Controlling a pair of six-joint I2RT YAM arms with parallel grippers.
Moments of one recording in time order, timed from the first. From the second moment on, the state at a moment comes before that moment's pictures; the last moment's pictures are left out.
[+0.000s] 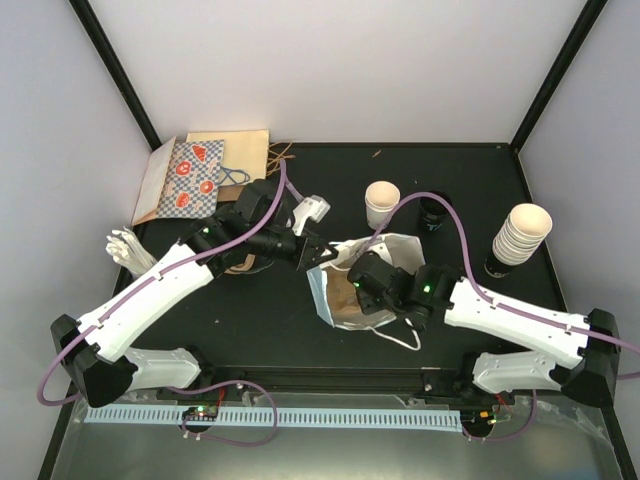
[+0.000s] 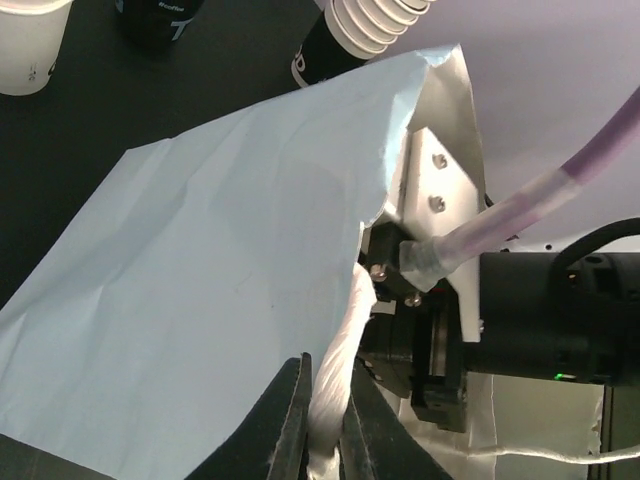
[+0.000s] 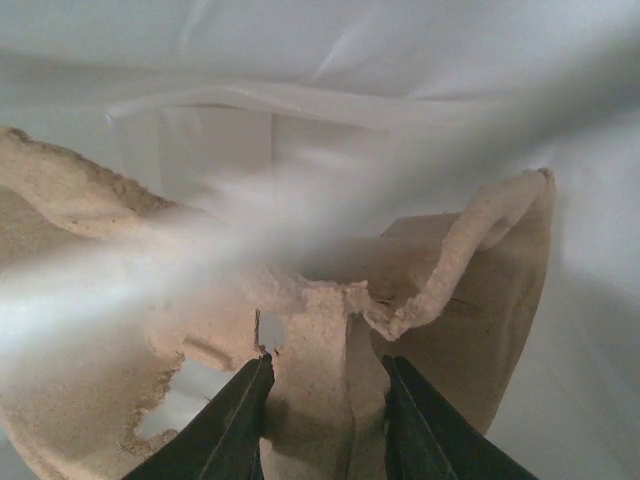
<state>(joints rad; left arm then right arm) -0.73 1.24 1.26 -0.69 0.55 -0.38 1.12 1.20 1.05 -0.92 0.37 0.68</state>
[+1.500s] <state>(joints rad) -0.68 1.15 1.07 -0.35 0.62 -0.70 1.12 1.25 0.88 -0.76 0.36 0.61</state>
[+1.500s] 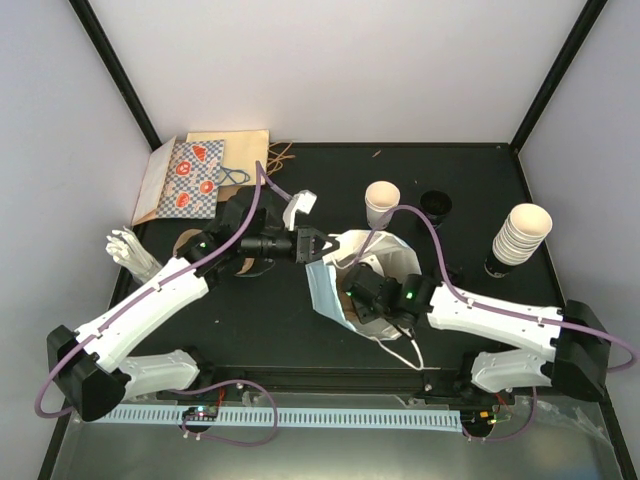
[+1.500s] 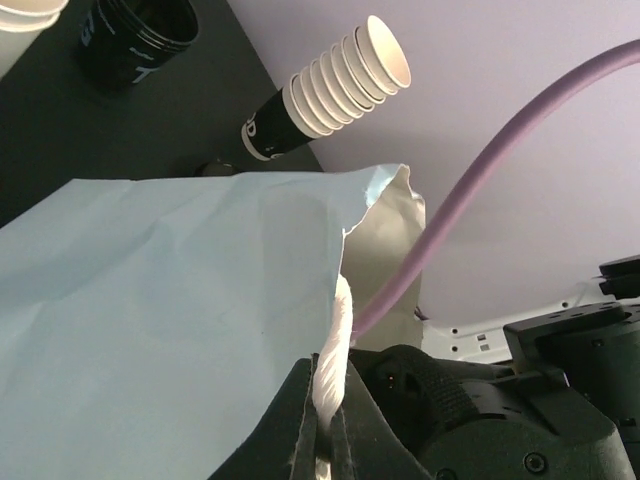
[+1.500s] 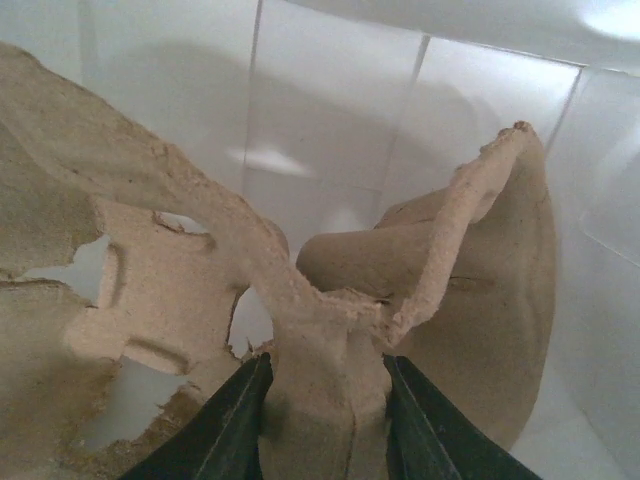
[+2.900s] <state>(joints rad) -0.48 1.41 1.06 -0.46 0.58 -0.42 1.32 1.27 0.84 -0.68 0.45 0.60</state>
